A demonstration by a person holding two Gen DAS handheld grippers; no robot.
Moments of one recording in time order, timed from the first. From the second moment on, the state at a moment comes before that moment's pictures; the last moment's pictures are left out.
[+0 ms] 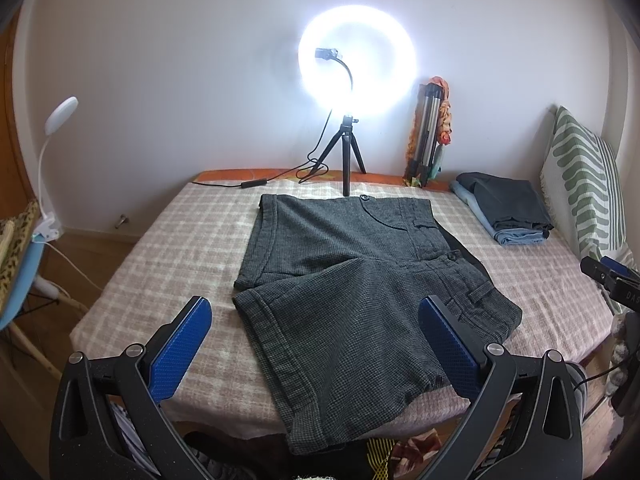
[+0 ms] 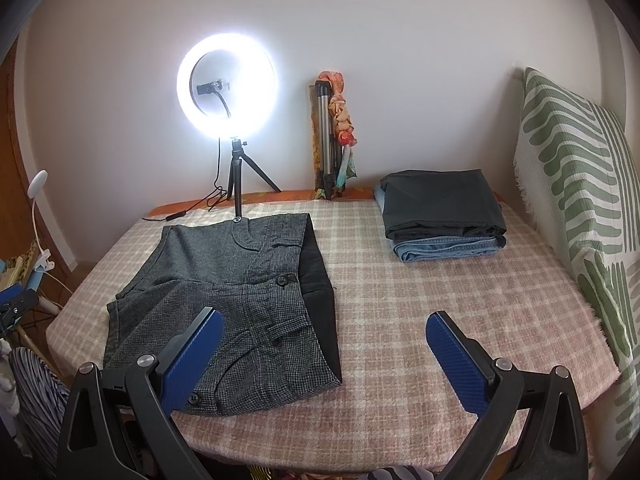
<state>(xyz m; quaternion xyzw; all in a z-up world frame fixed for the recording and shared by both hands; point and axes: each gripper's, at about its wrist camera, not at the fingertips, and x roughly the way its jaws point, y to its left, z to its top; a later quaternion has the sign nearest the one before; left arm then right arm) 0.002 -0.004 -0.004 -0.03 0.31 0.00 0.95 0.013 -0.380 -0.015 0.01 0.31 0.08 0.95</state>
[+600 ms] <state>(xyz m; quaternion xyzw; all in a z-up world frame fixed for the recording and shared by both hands) 0.002 -0.004 -0.008 -0.02 0.32 -0.01 0.95 0.012 -0.378 -0.017 0.01 0.31 0.08 0.95</state>
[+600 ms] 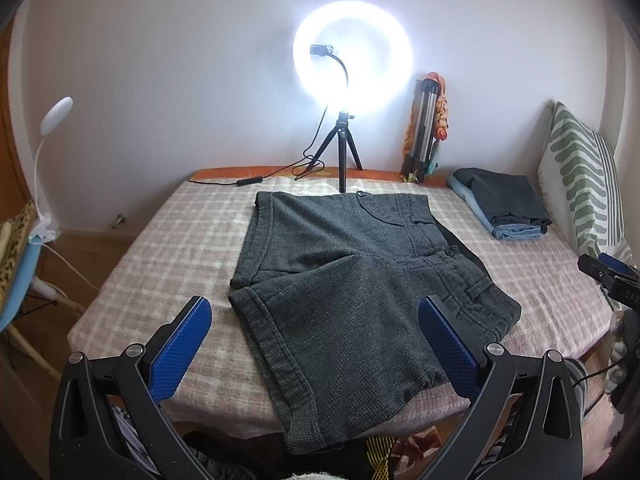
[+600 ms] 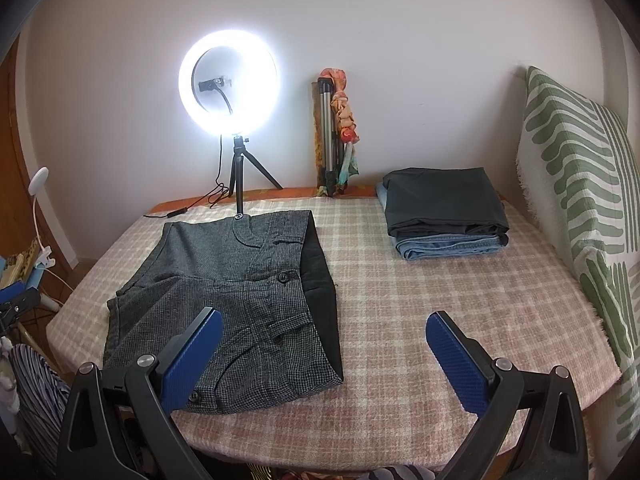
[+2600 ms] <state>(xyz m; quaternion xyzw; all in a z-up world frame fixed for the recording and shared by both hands) -0.002 -0.041 -0.126 0.32 0.44 -0.18 0.82 0.043 -0.253 -0.158 -0.47 0.42 0.31 0.71</state>
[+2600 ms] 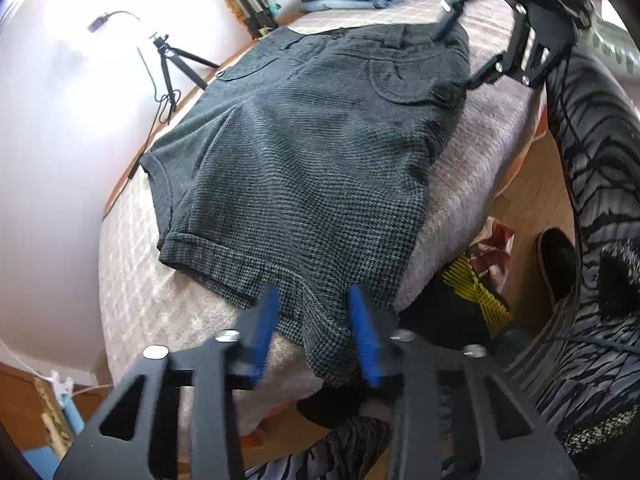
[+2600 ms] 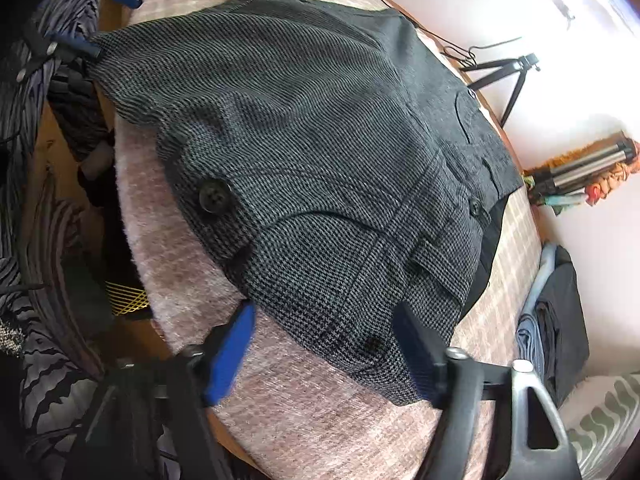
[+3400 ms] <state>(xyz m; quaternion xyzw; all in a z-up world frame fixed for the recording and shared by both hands) 0.029 -0.005 -0.082 0.19 0.44 -0.20 0.86 0.069 -0.248 -0.091 -0.39 0.39 0.28 0.79</state>
